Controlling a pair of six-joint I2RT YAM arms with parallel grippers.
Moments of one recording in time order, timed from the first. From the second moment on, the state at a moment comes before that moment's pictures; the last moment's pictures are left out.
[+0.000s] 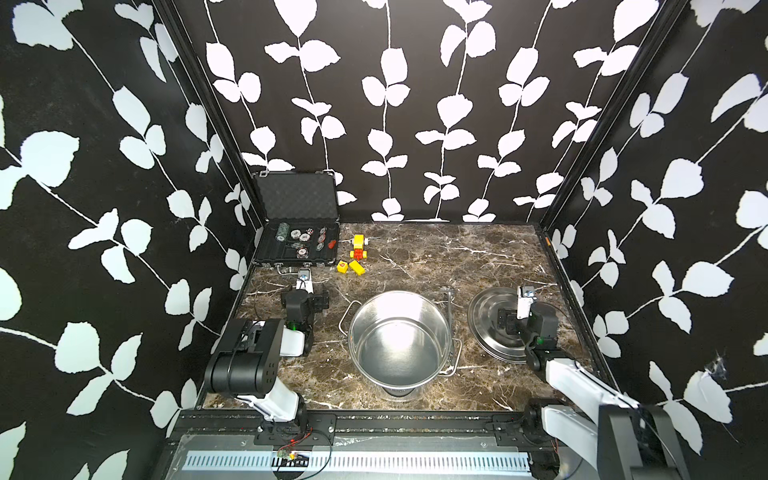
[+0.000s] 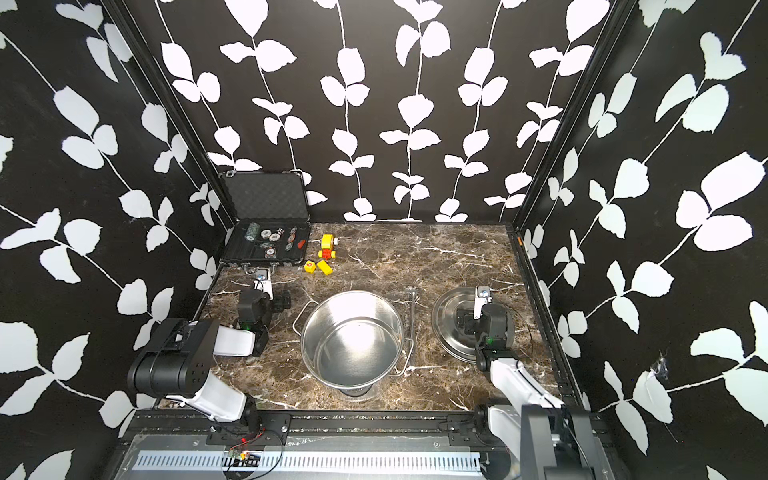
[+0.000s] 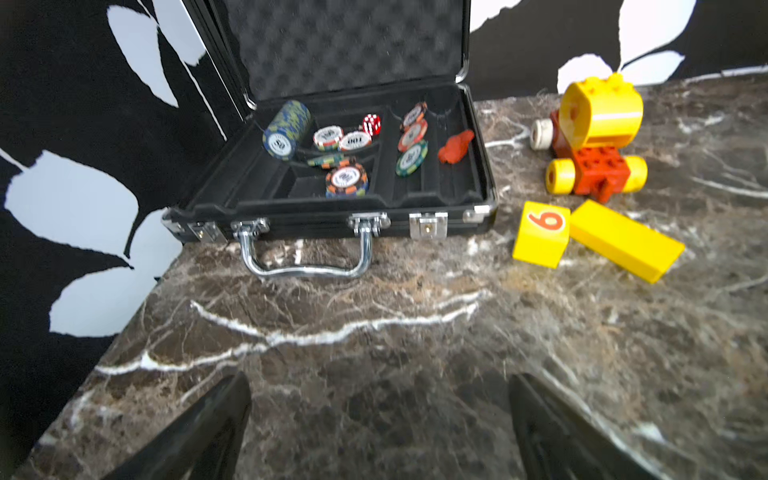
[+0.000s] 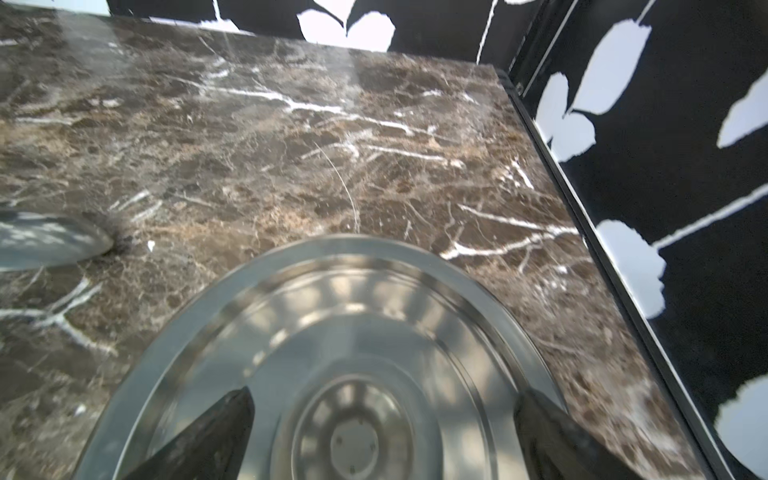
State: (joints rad) left arm -0.06 1.58 0.36 0.90 -0.19 0.10; right arm 0.02 1.11 0.23 0.40 0.07 -0.09
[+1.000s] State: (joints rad) left arm -0.06 1.58 0.39 0.84 -0.07 0.14; right arm 0.01 1.54 0.40 0.73 0.01 -0.09
